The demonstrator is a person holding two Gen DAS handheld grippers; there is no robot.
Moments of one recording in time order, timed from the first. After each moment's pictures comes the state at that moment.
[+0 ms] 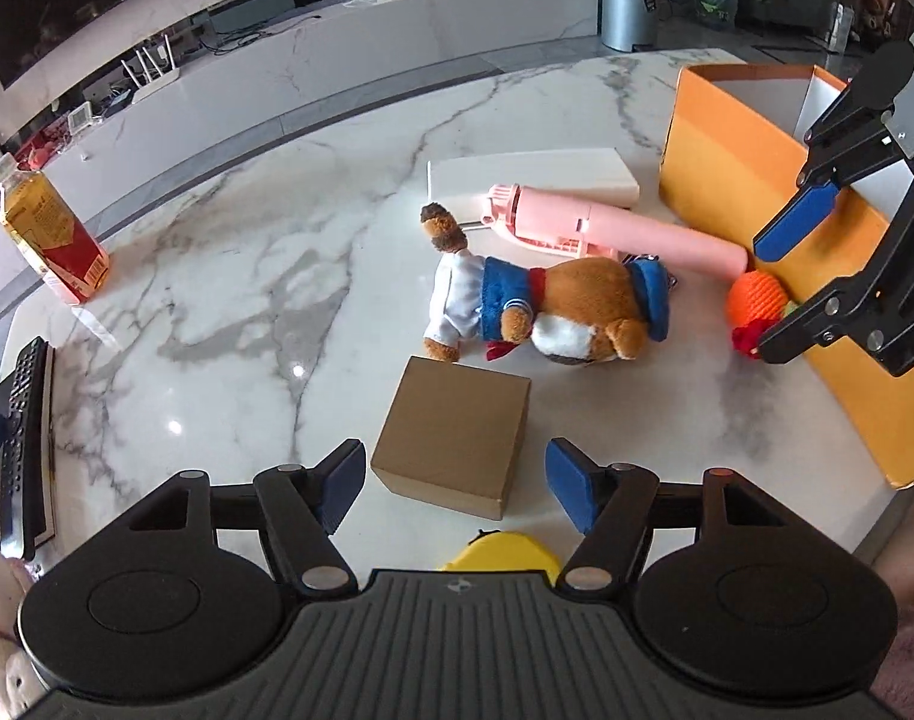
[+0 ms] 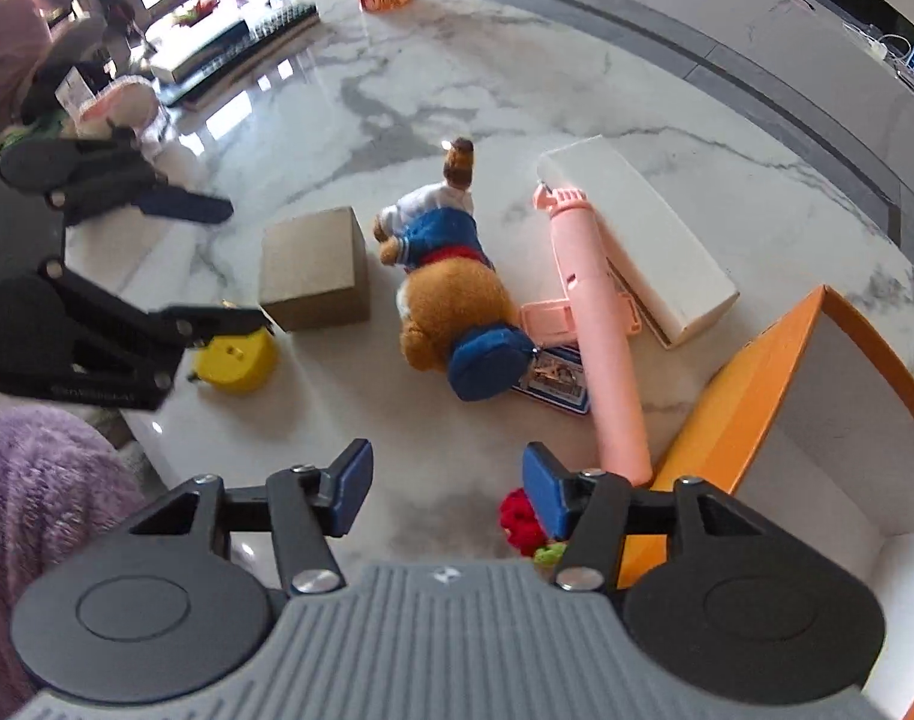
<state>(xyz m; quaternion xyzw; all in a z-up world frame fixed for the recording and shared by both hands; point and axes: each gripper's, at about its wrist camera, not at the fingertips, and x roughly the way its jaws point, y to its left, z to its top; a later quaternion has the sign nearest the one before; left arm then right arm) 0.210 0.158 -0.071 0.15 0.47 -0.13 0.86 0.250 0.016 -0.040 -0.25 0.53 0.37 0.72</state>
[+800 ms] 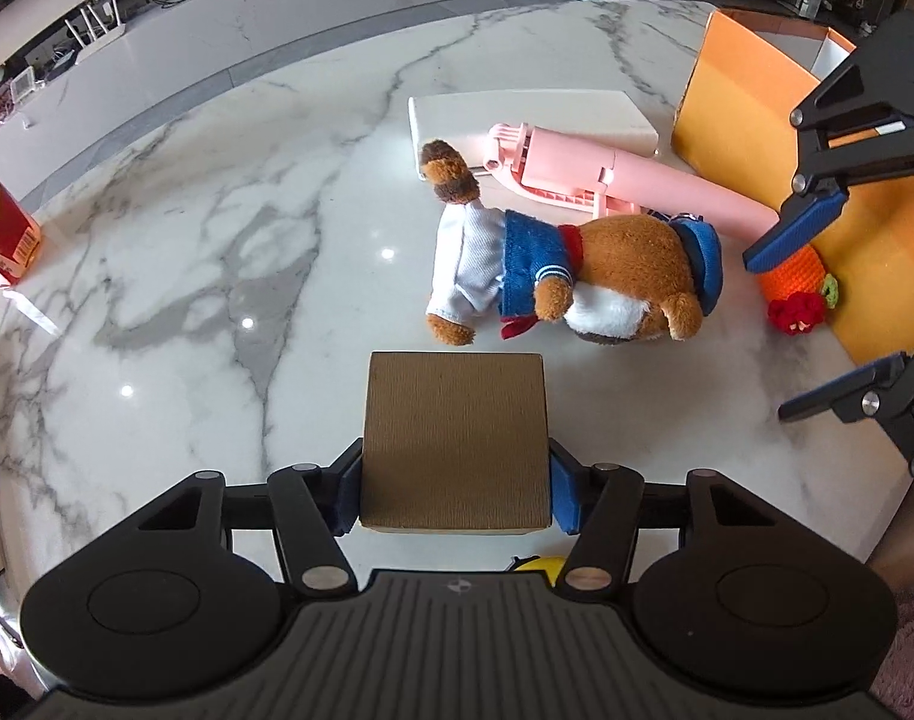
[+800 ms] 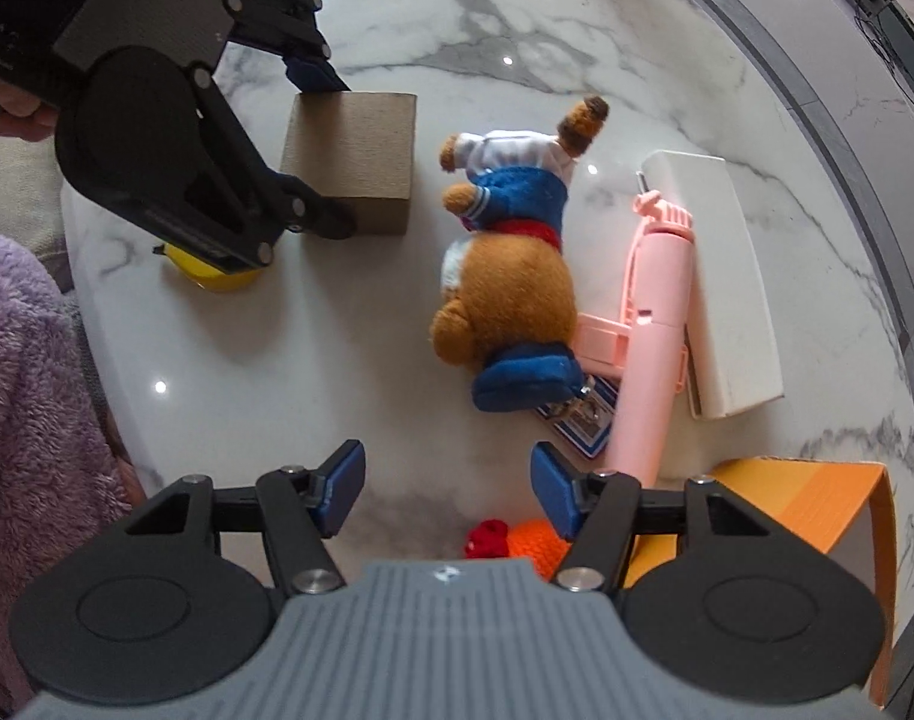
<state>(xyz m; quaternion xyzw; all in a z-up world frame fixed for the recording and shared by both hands) 0.244 0.174 -0.100 0.13 0.51 -0.17 0.83 0.239 0.071 -0.059 -0.38 0.52 0.42 0.64</state>
